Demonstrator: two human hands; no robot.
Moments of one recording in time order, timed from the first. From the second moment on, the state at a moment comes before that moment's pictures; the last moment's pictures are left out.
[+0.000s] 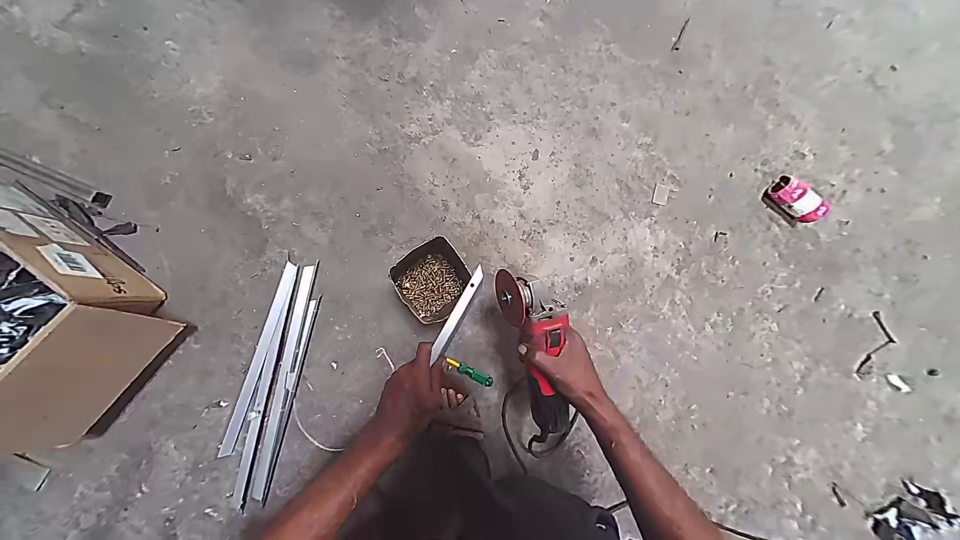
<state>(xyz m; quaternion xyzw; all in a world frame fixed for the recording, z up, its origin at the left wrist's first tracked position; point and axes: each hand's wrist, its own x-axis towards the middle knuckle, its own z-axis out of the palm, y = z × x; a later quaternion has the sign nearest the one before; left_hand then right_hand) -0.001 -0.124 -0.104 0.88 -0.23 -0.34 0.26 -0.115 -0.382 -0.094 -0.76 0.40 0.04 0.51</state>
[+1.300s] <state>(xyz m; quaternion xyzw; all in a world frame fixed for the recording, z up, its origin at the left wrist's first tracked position) 0.008 -0.128 -0.096 0.86 -0.24 -0.39 0.21 -0.093 -0.385 -0.088 -0.79 0.38 0.08 0.48</state>
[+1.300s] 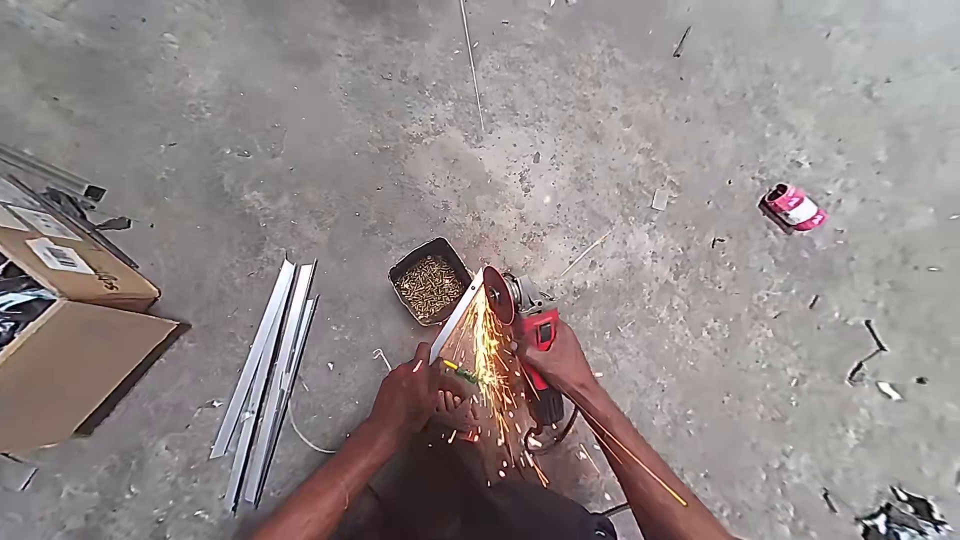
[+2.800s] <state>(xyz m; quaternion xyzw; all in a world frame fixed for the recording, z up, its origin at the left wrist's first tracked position) 0.015 -0.130 -0.094 0.84 -0.21 -0.45 0.23 -0.074 -0.394 -0.096 -0.79 0.36 0.06 0.50</state>
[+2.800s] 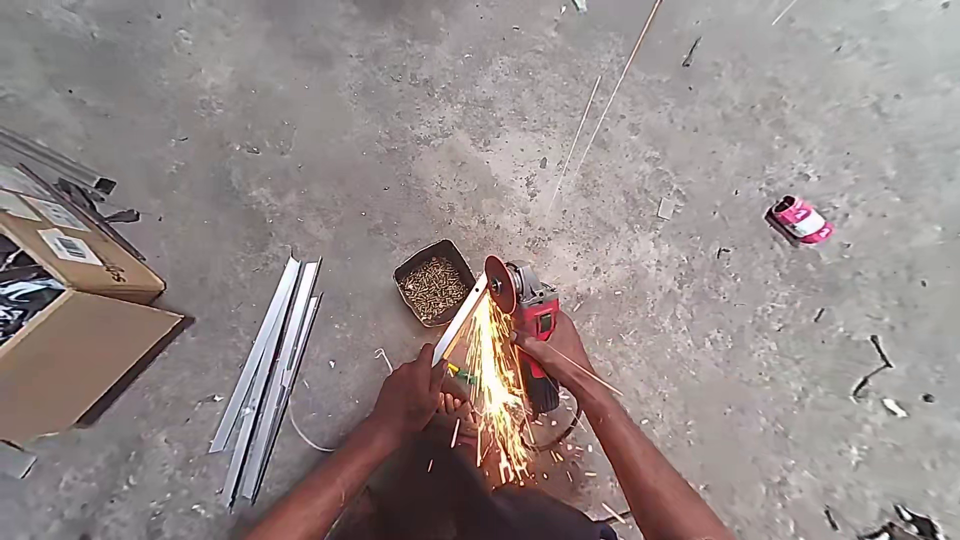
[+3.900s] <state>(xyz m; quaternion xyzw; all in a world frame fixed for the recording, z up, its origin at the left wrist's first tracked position) 0.044 -0.120 -0.097 0.57 -0.07 -0.62 0.54 -0.083 -0.374 -0.090 -0.73 0.32 -0.05 0.60</state>
